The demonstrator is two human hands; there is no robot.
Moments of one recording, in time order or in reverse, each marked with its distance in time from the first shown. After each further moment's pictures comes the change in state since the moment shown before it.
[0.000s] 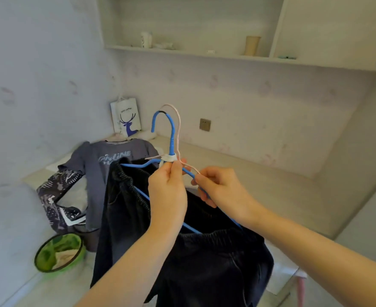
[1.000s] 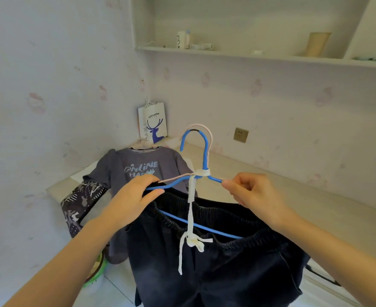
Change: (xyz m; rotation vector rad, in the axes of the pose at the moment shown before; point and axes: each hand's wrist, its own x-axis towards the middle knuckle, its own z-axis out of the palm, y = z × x) left_hand 0.247 -0.110 -0.155 0.896 -0.535 0.348; right_hand 0.173 0.034 0.044 -0.059 0.061 -0.048
